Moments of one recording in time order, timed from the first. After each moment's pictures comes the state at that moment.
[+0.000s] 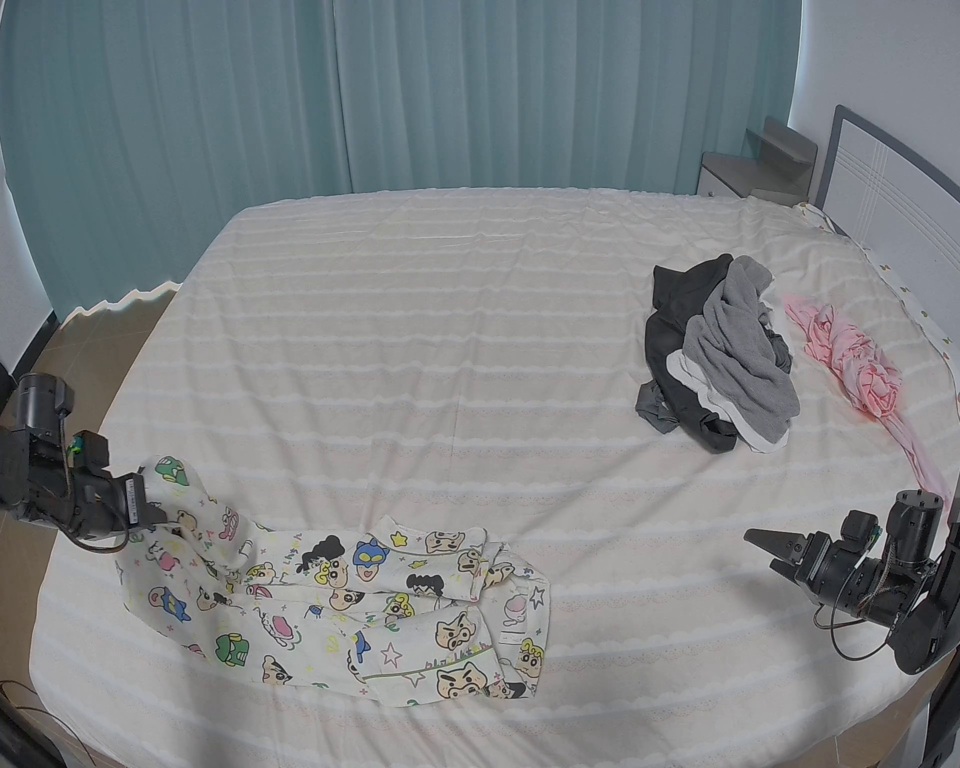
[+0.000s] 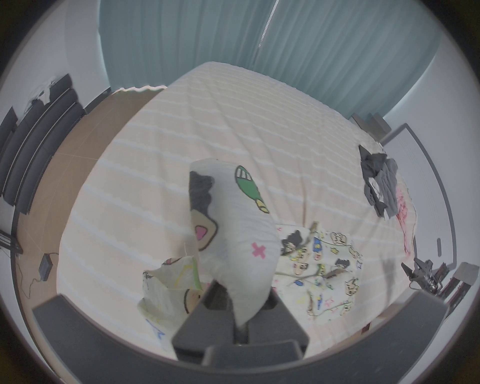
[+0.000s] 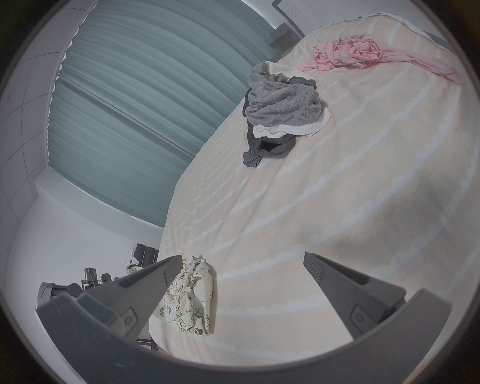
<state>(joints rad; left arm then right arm) 0.29 1.64 -0.81 0.05 -0.33 -0.05 -0.03 1.98 -0.02 -1.55 0.47 0.66</state>
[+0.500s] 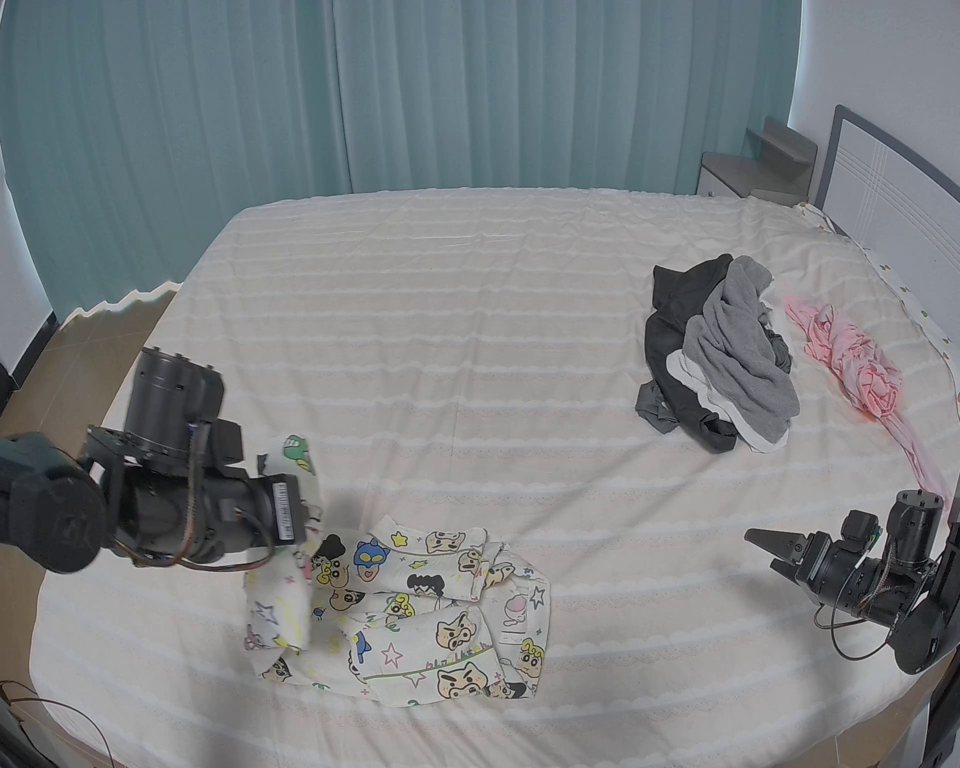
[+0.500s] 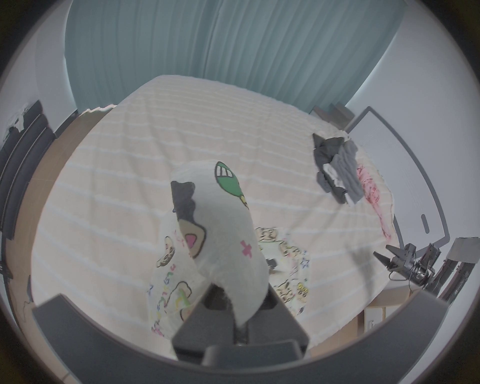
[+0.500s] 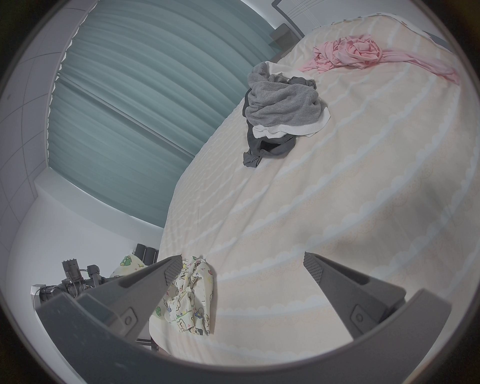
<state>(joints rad) -0.39 1.59 -0.81 -0.06 0.04 -0.43 -0.03 1.98 -0.02 -1.55 0.47 0.66</state>
